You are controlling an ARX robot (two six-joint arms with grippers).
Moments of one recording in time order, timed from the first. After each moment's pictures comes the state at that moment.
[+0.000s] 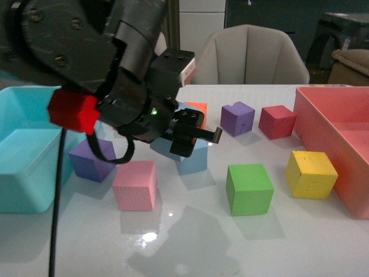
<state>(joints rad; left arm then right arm) -0.44 1.99 1.24 -0.01 -0.02 0.05 0.00 0.00 0.01 0.00 0.00 0.00</state>
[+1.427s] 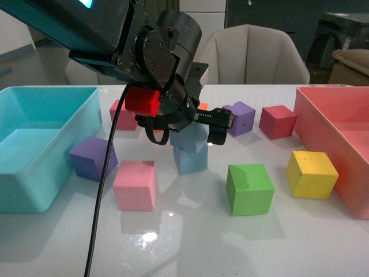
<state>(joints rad) -0.44 2.34 1.70 -0.17 -0.06 -0.02 0.00 0.00 0.01 0.00 0.00 0.00</state>
